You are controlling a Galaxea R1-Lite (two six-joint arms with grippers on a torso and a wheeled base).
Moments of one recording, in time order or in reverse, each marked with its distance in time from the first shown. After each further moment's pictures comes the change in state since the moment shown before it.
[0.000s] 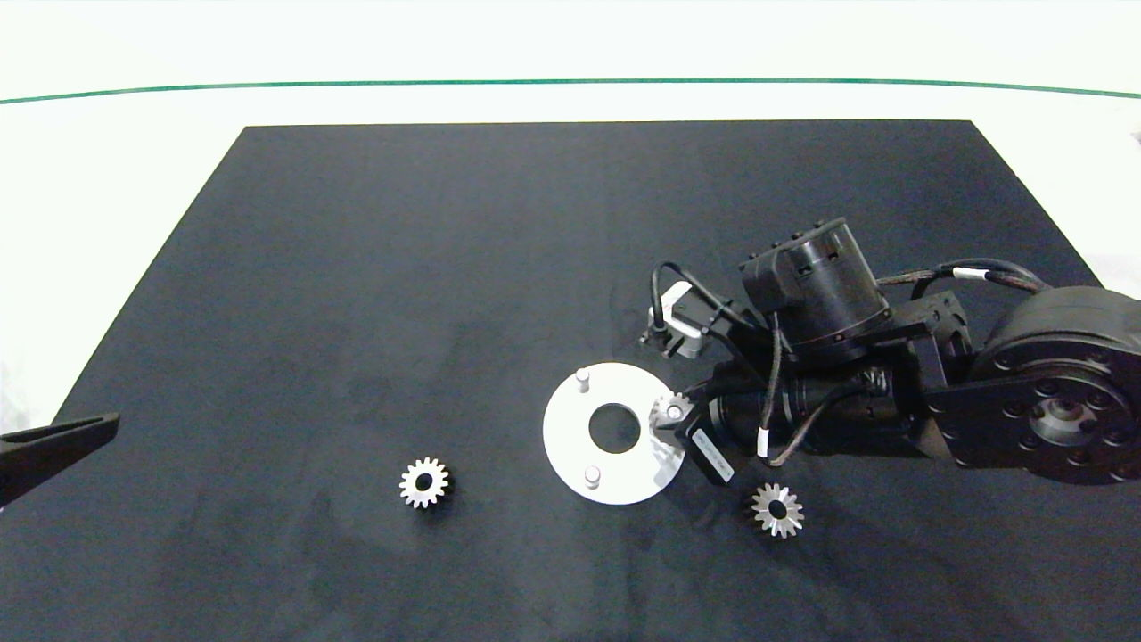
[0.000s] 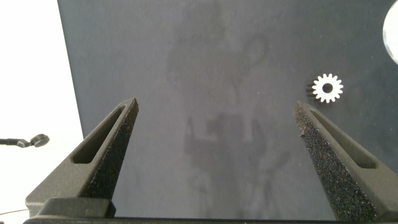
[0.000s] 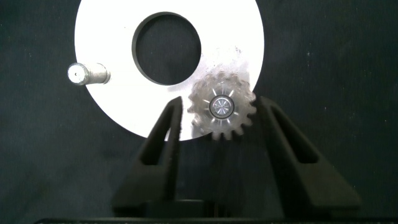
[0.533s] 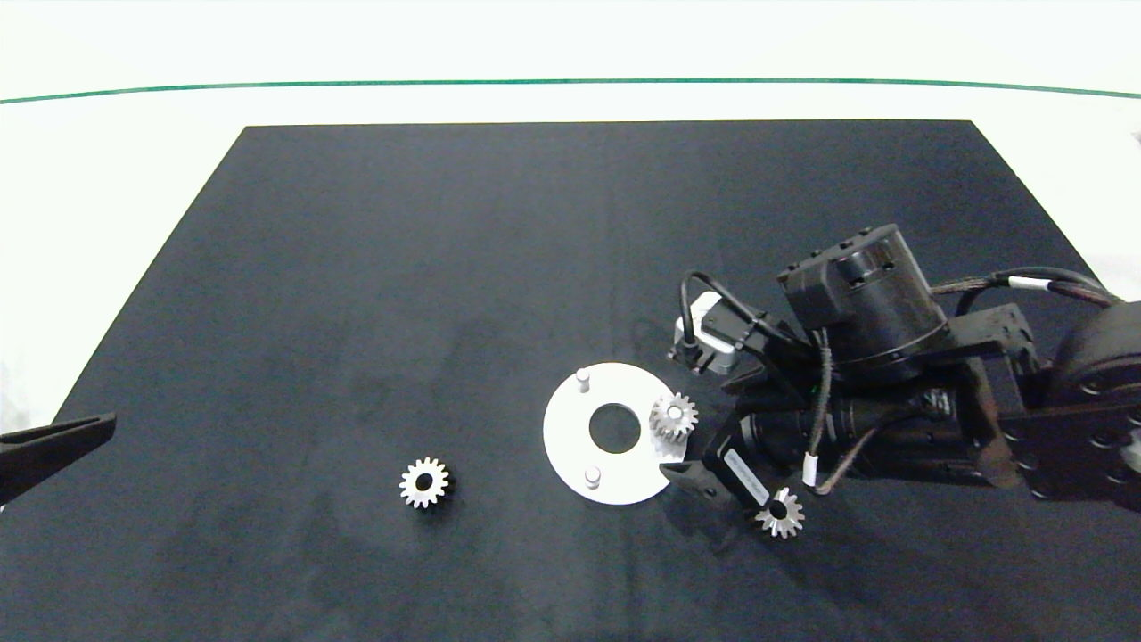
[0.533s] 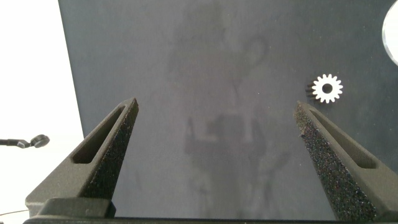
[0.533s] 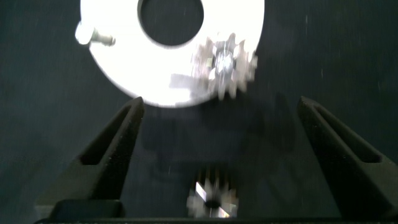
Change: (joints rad) left arm -0.001 -0.004 0.000 0.000 0.000 0.000; right arm 0.012 -0.108 0.112 0.010 -0.019 -0.003
